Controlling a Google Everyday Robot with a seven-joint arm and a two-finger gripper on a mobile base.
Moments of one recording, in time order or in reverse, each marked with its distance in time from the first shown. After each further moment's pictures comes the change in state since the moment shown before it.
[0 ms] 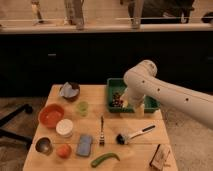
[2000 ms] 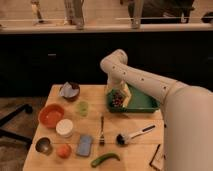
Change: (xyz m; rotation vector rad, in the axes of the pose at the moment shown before) arm 0.025 -0.125 0.055 -0.111 0.041 -0.655
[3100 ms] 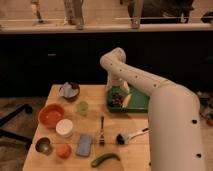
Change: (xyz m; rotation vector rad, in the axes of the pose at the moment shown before) arm 0.041 -0.012 0.028 -0.028 -0.018 -0.041
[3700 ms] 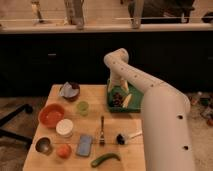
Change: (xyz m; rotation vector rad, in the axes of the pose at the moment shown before) arm 0.016 0.010 0.024 0.028 -0.066 -0.003
